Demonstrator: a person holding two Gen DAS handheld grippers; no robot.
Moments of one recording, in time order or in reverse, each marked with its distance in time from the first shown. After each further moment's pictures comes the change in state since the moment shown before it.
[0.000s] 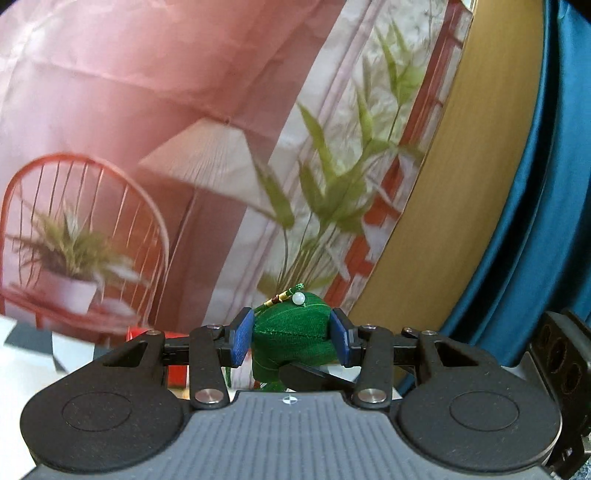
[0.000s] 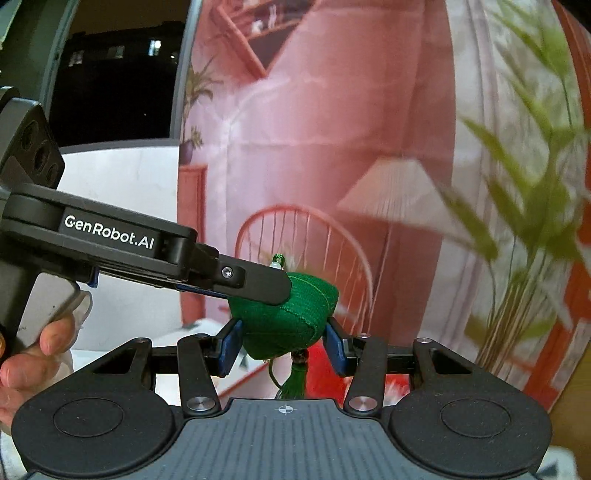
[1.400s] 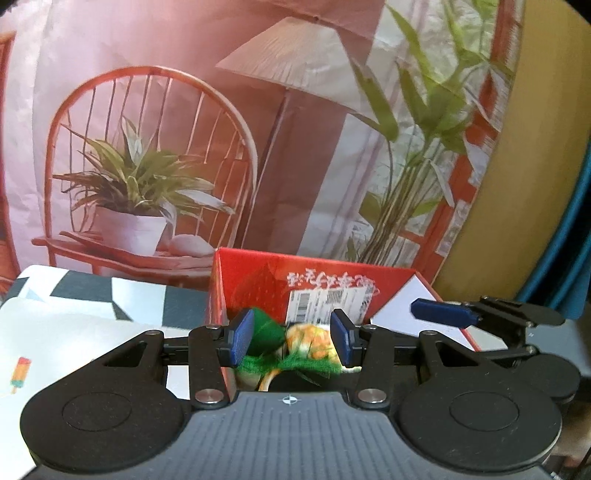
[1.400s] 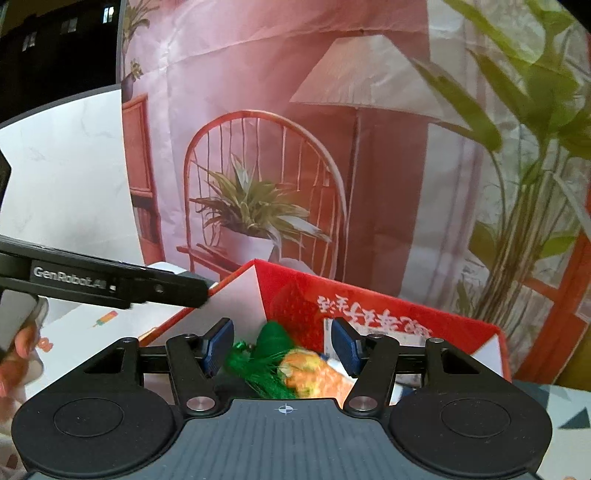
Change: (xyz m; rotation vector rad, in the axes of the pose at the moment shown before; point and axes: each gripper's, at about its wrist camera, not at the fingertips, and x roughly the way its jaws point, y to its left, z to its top) left arm 0.058 0.074 -0.064 0.034 0.195 0.237; right arm 0.094 -0.043 -0.085 0.142 0.225 -0.067
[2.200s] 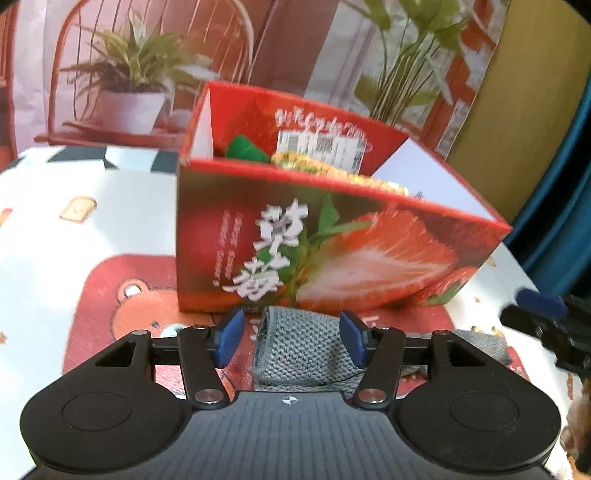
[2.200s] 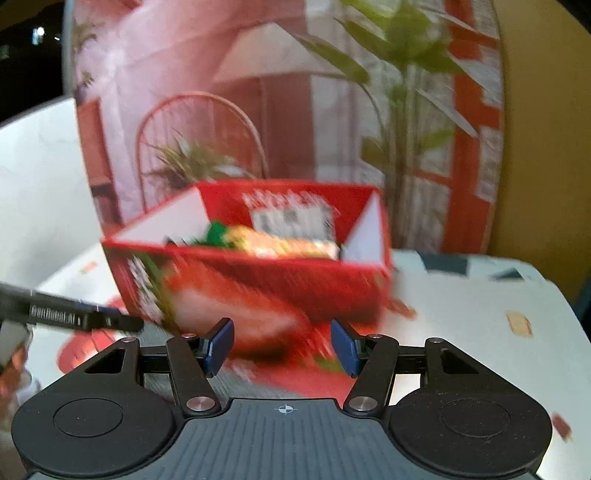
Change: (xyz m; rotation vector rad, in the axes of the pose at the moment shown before) left arm 0.017 -0.014 -0.128 -0.032 0.217 0.011; right arm -0.127 -0.014 -0.145 0.184 0.056 -0.198
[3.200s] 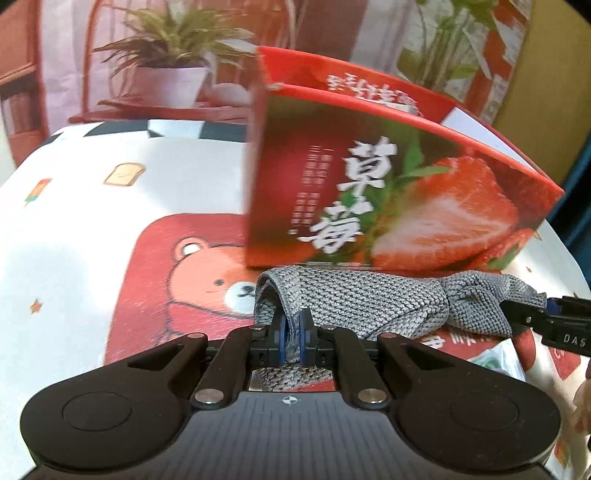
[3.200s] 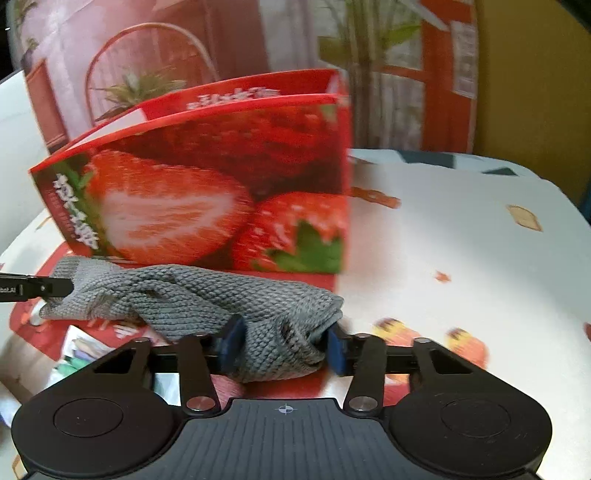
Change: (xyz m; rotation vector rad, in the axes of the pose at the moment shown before) left arm 0.003 0.033 -0.022 -0.002 0.052 0.121; right arm 0.068 -0.013 -0.043 0.083 0.185 -0.006
